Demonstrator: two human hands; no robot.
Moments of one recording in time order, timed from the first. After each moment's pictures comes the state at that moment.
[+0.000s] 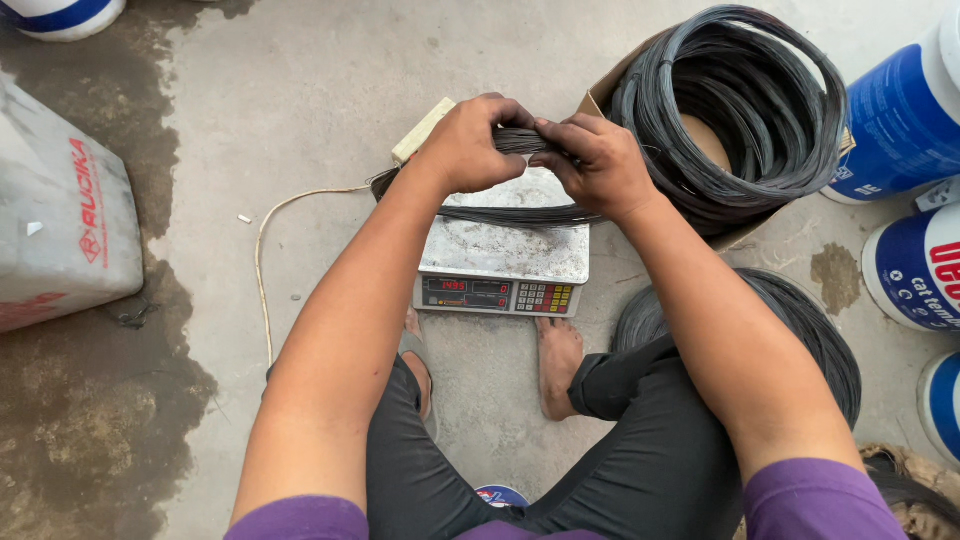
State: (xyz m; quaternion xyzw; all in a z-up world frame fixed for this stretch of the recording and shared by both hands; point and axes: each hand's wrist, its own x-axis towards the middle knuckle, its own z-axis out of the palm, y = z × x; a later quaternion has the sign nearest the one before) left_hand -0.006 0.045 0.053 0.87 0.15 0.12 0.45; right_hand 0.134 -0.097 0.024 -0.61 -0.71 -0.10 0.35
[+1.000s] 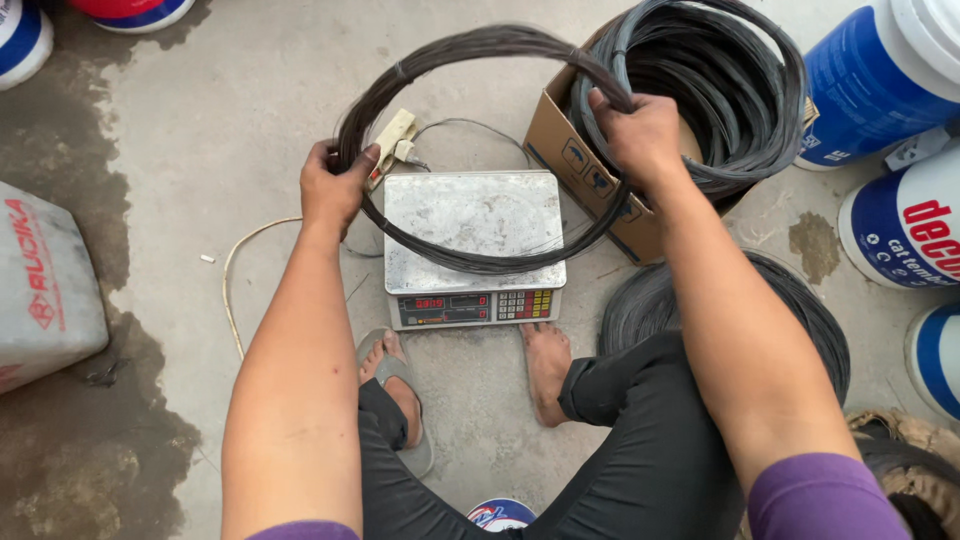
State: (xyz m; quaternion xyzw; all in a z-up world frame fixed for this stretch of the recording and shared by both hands) left_hand -0.032 0.125 -0.082 0.69 0.47 0.22 0.51; right_hand 0.247 -0.120 -0.031 -0.88 -0.15 0.13 0.43
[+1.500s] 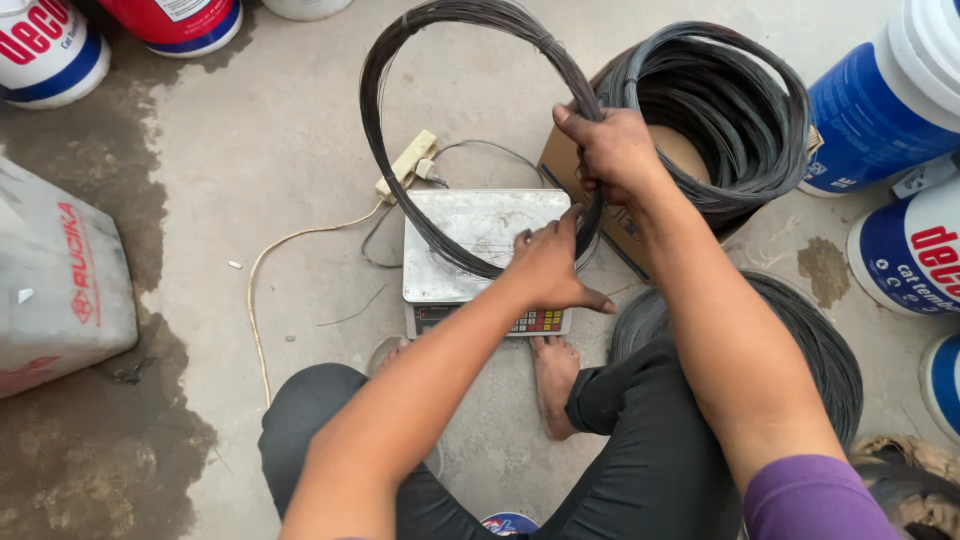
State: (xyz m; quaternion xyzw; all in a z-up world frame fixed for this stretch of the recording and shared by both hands) left_hand 0.009 -0.070 0.045 0.89 0.13 -0.07 0.43; right_hand 0.137 -0.090 0.081 -0.76 -0.13 0.28 0.58
